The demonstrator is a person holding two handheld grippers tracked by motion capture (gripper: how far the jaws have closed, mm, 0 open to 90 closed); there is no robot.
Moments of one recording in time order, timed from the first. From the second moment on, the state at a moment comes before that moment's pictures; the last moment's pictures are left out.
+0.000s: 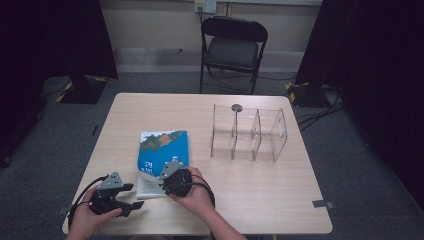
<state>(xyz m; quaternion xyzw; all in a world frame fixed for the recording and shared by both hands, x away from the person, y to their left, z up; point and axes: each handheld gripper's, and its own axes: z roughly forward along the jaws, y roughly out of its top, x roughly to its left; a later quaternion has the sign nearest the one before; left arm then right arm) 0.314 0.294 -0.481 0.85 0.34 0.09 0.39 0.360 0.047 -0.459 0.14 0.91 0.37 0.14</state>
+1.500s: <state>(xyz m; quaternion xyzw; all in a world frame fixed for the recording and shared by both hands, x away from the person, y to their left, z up) 0.306 0.281 -0.491 0.87 0.32 0.09 0.37 0.376 0.043 -0.397 0.19 0.91 0.35 0.12</state>
